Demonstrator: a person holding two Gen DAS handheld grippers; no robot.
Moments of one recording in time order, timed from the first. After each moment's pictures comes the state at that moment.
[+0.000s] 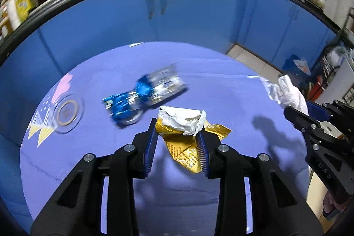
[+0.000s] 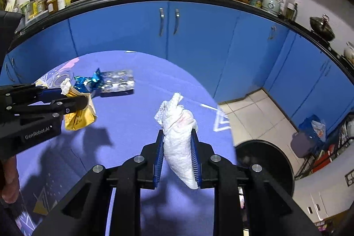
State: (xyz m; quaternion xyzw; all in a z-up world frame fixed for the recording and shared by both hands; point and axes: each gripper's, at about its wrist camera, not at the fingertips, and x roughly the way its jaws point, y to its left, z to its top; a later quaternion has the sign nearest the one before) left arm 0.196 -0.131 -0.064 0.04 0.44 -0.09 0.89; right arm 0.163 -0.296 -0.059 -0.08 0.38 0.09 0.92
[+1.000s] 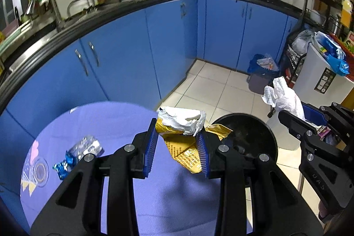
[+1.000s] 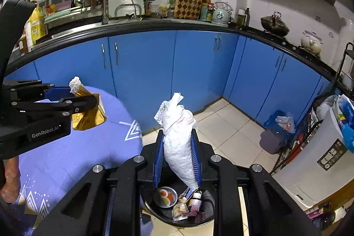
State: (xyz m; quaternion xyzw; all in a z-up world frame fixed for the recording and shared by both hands) left arm 0.198 -0.290 0.005 0.11 0.37 -0.19 0.90; right arm 0.124 -0.429 -0.002 -0.04 0.30 -0.01 0.95
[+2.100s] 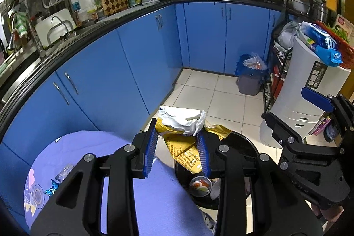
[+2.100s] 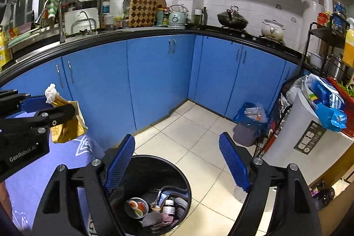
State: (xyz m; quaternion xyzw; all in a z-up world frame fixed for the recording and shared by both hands) left arm 0.195 -0.378 0.015 0.15 0.33 -0.23 0.90; right arm 0.121 -0.505 -0.002 0.00 0.28 -0.13 0.95
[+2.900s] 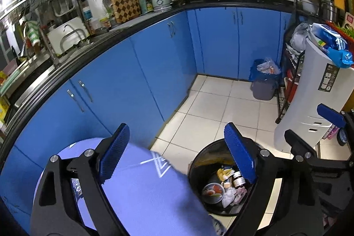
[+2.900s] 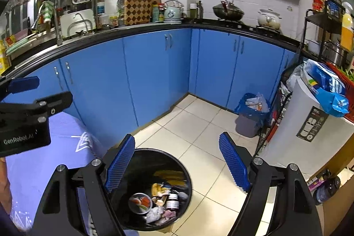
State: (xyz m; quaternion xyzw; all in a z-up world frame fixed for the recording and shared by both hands) left arm 0.198 -0.372 0.019 0.17 0.31 -0.18 0.92; right arm 0.112 -0.513 -0.012 0.03 0.29 -0.13 0.95
